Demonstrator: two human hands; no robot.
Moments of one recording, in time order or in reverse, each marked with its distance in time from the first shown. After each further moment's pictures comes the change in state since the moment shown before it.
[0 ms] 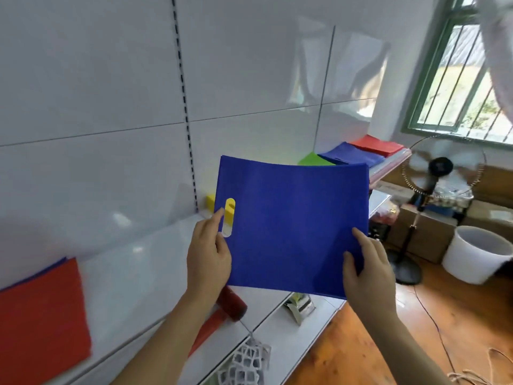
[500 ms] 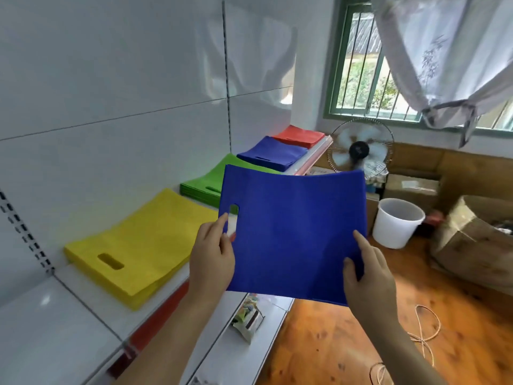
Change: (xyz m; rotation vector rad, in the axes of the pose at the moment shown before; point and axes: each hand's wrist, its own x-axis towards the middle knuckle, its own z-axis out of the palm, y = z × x) left_hand 0.059 0.072 0.260 -0.098 -0.269 0.123; right_hand 0.095 0.181 -0.056 -0.172 0.114 0.222
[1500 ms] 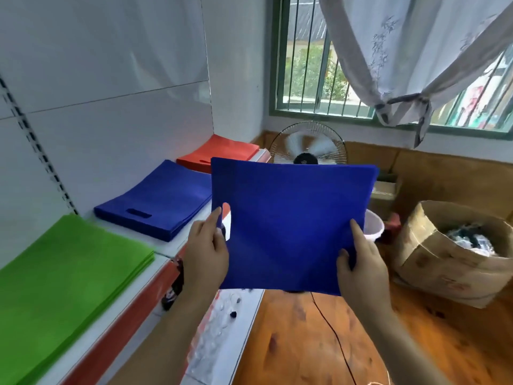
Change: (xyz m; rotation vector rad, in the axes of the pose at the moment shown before) left_hand 0.283 0.057 0.435 -0.066 -0.129 -0.009; right_hand 0.397 0.259 0.037 -0.120 0.023 0.159
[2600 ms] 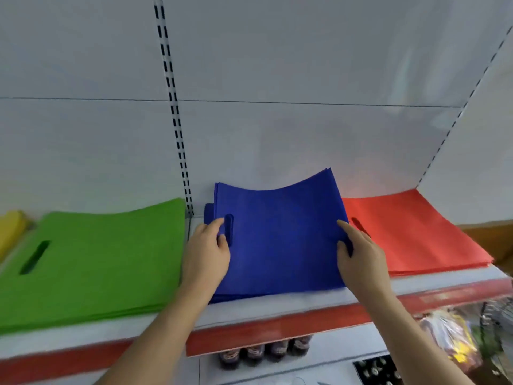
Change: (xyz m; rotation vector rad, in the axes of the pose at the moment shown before) left_hand 0.152 -0.139 -0.010 0.624 0.569 -0.681; right_hand 0.317 -0.153 0.384 0.349 -0.739 -0.692
